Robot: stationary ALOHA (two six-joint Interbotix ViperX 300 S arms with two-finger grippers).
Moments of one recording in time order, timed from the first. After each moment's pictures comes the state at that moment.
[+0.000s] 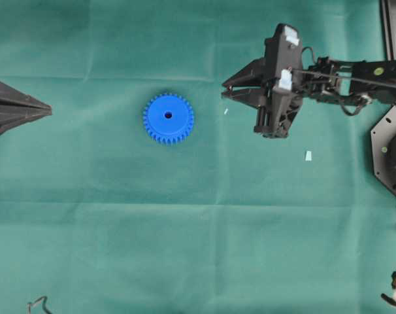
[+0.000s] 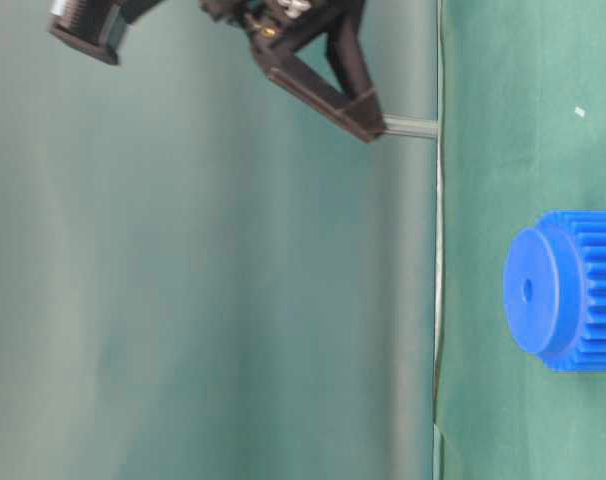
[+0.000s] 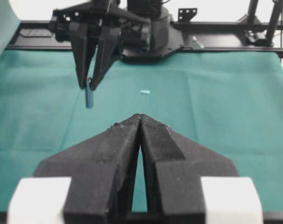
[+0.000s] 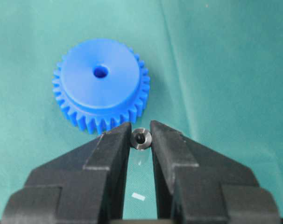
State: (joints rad) left arm 0.00 -0.96 1.16 0.02 -0.21 0.00; right arm -0.22 -0.27 0.86 0.10 0.00 0.00
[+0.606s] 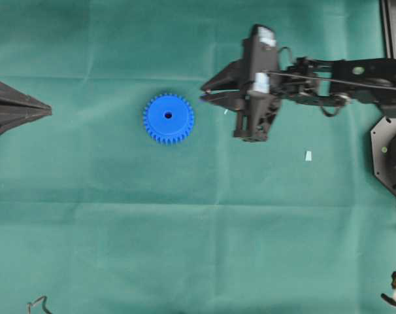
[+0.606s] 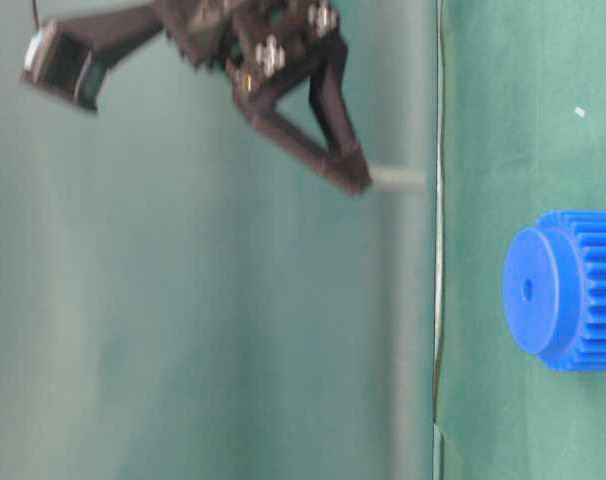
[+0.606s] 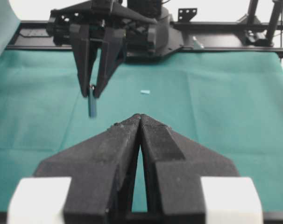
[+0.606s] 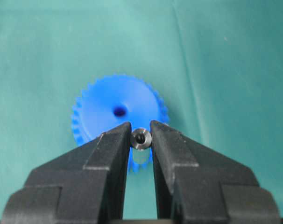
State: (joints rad) left arm 0.00 -0.96 1.16 0.02 -0.21 0.00; right arm -0.17 -0.14 0.71 0.10 0.01 0.00
